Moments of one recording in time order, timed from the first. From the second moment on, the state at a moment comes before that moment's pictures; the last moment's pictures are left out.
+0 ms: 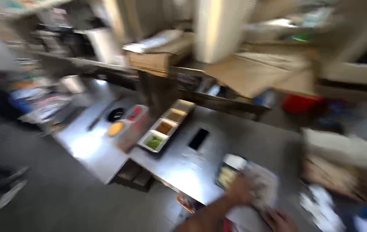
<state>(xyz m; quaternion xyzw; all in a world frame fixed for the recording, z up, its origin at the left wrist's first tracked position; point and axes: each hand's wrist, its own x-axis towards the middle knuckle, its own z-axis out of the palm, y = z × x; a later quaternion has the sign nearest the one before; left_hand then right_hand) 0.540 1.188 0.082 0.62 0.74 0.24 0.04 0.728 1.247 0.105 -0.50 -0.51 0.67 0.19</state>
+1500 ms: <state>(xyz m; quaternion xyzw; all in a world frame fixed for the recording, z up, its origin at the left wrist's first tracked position) 0.858 1.314 0.103 0.61 0.45 0.32 0.57 1.030 1.437 0.184 -0.70 -0.47 0.49 0.23</state>
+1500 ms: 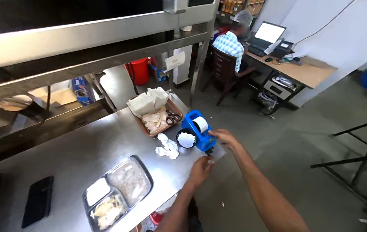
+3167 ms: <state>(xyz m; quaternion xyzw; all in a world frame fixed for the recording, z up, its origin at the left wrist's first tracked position) 0.638 1.187 0.071 0.70 0.70 0.13 0.04 0.870 1.161 0.097 -0.53 -0.17 0.73 0.39</state>
